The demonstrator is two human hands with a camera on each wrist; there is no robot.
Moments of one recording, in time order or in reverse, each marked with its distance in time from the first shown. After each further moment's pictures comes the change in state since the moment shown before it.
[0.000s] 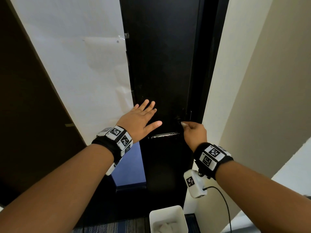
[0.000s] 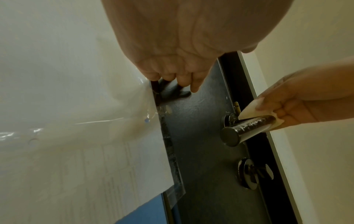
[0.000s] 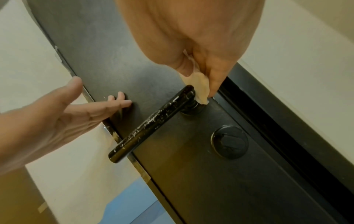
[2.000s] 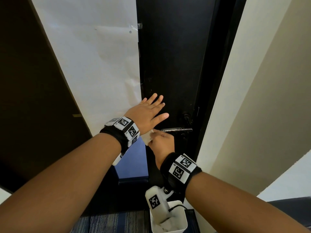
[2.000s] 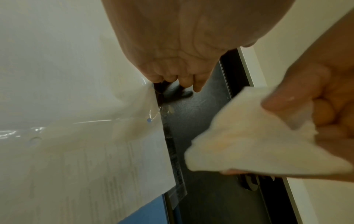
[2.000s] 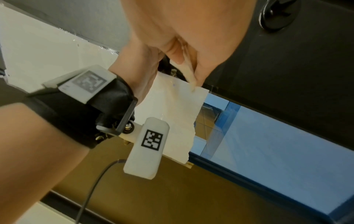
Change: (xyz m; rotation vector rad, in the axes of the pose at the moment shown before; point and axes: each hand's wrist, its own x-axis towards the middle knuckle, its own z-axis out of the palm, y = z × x) left_hand -0.001 -0.003 -0.001 -0.065 -0.030 0.010; right_hand -0.086 -0.036 0.094 0.544 -0.243 0.347
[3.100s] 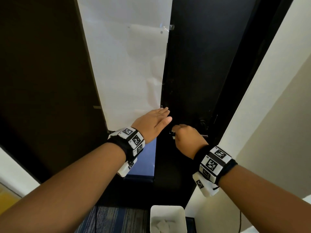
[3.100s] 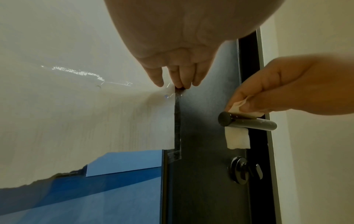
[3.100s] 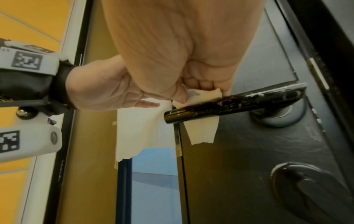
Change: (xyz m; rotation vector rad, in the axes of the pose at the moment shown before) left_hand -0.042 -0.008 0.021 -0.412 0.118 -0.167; right_hand 0.037 -0.040 -0.045 -1.546 -0.331 -0.828
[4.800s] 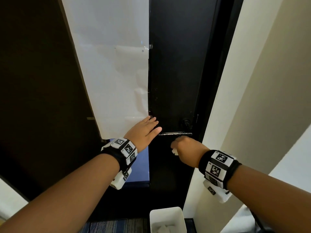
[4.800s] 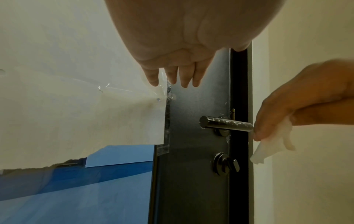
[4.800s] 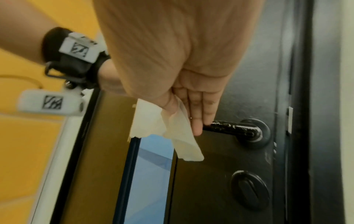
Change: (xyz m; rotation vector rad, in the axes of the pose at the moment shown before) left_hand -0.027 0.021 0.000 0.004 -0.006 -0.020; right_hand -0.063 0.000 -0.031 -0.148 -0.247 -0.058
